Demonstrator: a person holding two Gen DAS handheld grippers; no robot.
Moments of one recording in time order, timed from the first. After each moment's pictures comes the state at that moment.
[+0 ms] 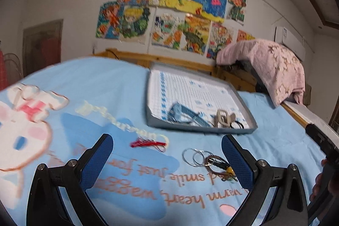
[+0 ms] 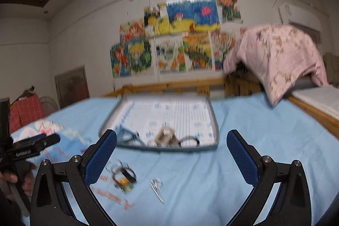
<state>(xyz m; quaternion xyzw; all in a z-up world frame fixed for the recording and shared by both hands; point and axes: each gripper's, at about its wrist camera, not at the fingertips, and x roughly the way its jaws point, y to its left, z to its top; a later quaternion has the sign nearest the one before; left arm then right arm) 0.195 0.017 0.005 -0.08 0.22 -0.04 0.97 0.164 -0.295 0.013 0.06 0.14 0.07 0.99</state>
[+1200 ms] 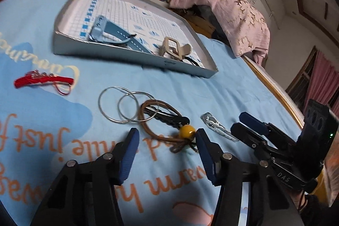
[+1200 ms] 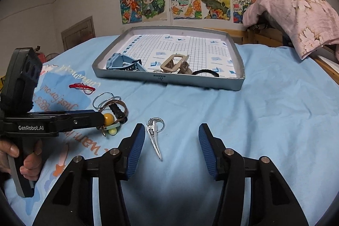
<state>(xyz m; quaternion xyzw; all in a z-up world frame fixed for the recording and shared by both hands) 0.255 -0.043 -0.078 -0.13 0.37 -0.25 0.88 0.206 -0.274 -0.069 0.02 0.27 0.13 0.95</state>
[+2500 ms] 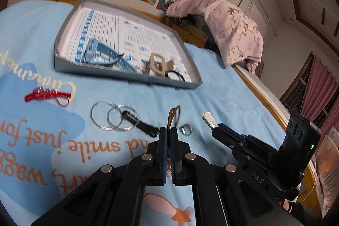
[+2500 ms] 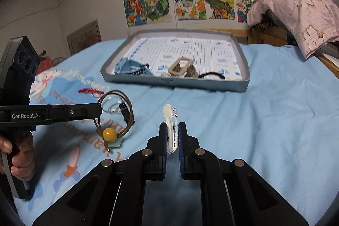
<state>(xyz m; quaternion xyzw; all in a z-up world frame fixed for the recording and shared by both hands) 0.235 -0.046 -0.037 -0.14 0.35 -0.25 0.89 0.199 -0.278 -0.057 0.04 0.26 0.15 0.95</state>
